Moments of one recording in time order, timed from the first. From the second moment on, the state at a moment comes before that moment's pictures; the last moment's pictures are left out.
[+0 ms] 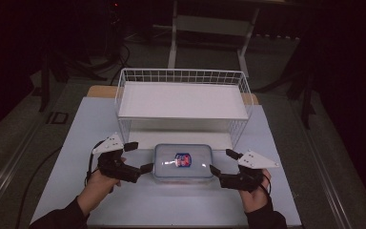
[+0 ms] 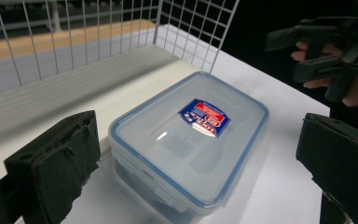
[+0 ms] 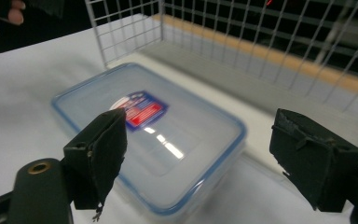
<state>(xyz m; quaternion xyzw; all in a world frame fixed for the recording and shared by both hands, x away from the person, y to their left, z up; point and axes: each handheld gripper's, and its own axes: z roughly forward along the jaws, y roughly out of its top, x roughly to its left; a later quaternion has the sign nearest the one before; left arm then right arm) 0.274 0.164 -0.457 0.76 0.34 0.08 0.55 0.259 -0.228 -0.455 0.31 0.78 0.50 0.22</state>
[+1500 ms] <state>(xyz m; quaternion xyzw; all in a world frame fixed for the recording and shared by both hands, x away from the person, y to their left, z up) 0.340 0.167 -0.533 0.67 0.51 -0.24 0.49 0.267 -0.229 -0.474 0.38 0.77 0.49 0.15</state>
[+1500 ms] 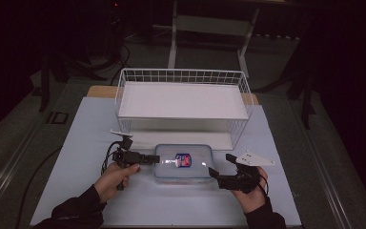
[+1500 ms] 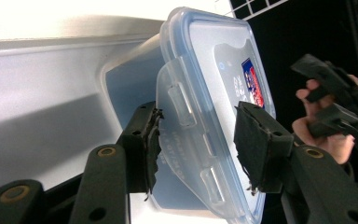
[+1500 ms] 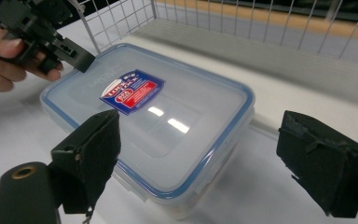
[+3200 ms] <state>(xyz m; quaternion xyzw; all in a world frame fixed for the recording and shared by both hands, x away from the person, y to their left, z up) 0.290 0.153 -0.495 0.73 0.42 -0.11 0.53 0.298 -0.254 -0.492 0.43 0.75 0.50 -0.09</state>
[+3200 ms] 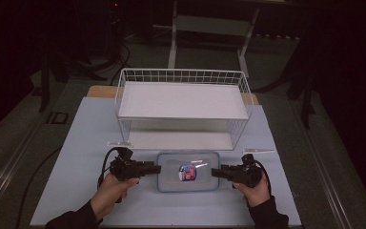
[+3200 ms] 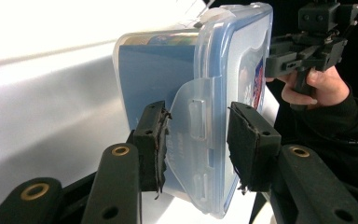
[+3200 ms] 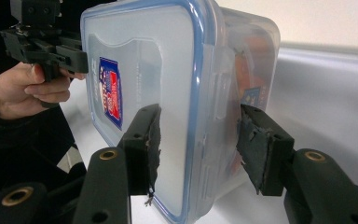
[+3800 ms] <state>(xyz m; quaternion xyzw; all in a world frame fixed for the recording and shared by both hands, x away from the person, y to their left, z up) 0.325 0.150 -0.479 0.71 0.43 -0.02 0.56 0.341 -0.248 -0.475 0.43 0.73 0.52 -0.06</state>
